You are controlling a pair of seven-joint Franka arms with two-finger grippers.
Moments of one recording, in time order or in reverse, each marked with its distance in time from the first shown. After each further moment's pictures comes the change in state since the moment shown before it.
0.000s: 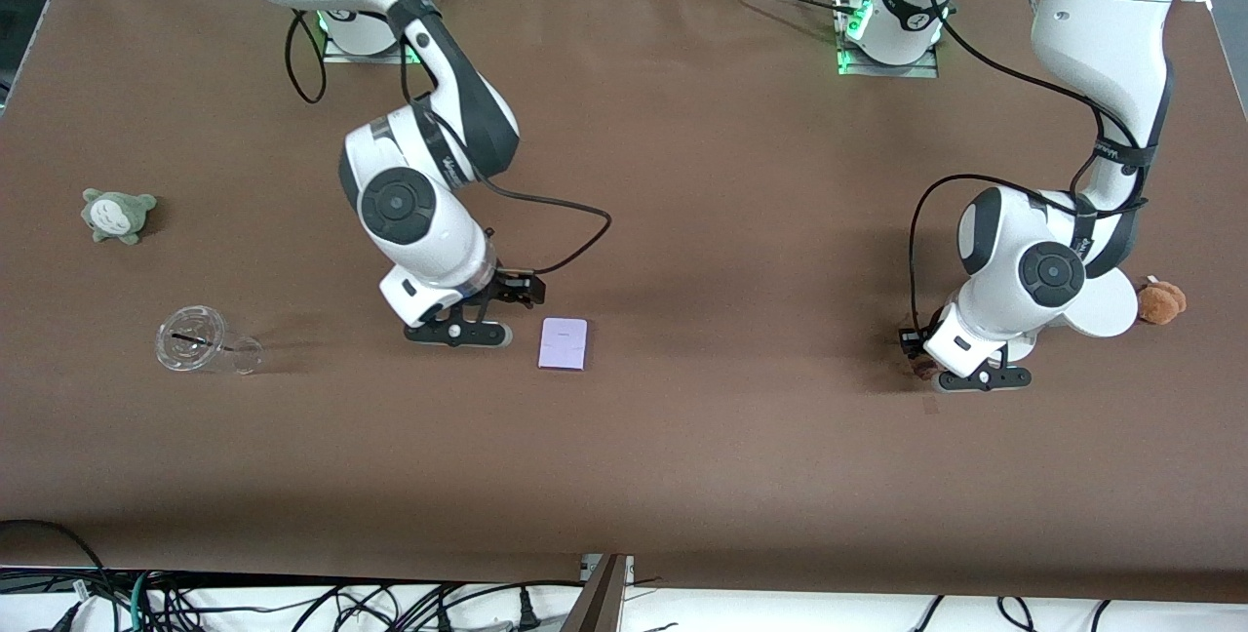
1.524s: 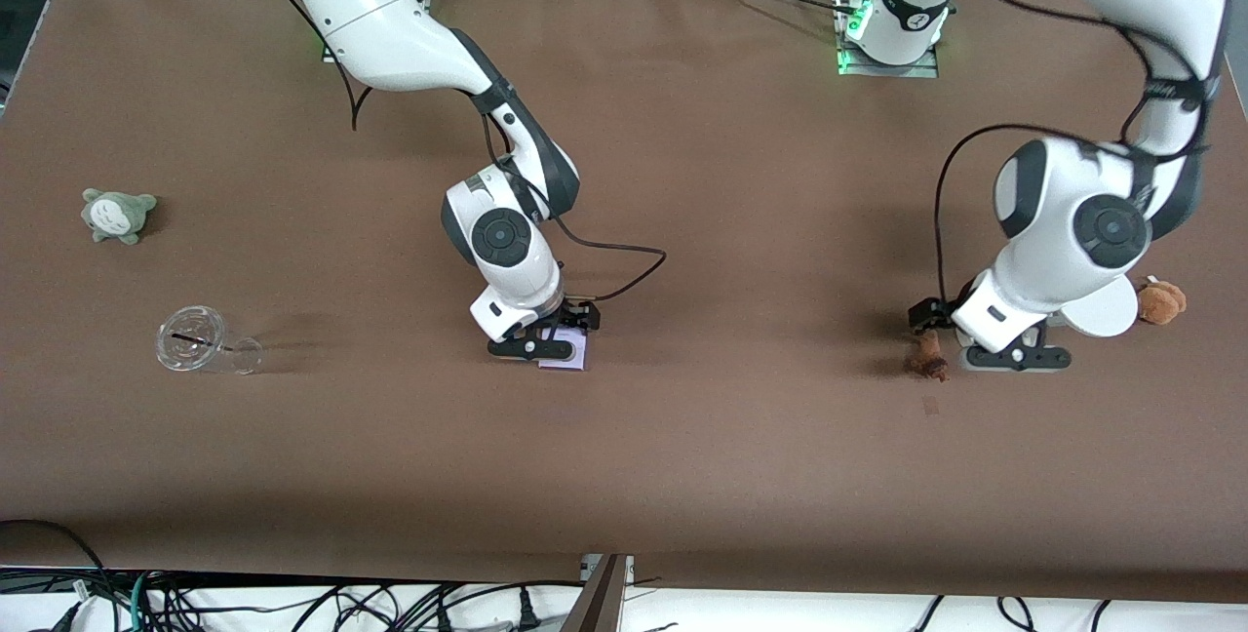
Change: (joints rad) left arm 0.027 -0.229 -0.054 0.025 -0.002 -0.287 0.063; right arm 0.079 0.245 -0.006 0.009 -0.042 0.344 0.098
